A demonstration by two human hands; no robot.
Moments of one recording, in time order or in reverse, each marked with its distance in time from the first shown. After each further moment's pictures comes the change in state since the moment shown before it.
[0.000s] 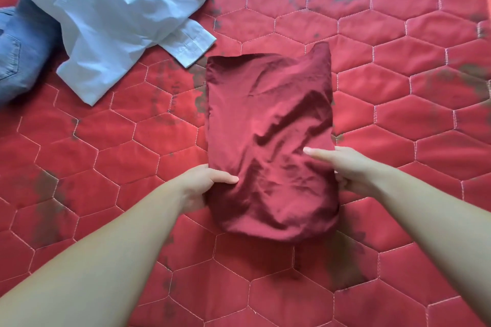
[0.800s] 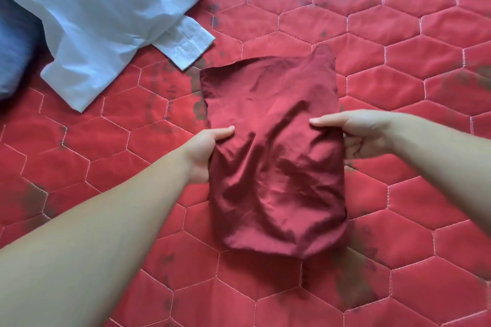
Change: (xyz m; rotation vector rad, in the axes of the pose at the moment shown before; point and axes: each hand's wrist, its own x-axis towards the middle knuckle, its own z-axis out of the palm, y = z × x) left_hand 0.023 0.076 -0.002 -0.195 -0.074 -0.038; right_hand 0.016 -0.086 -0.022 0.054 -0.228 0.085
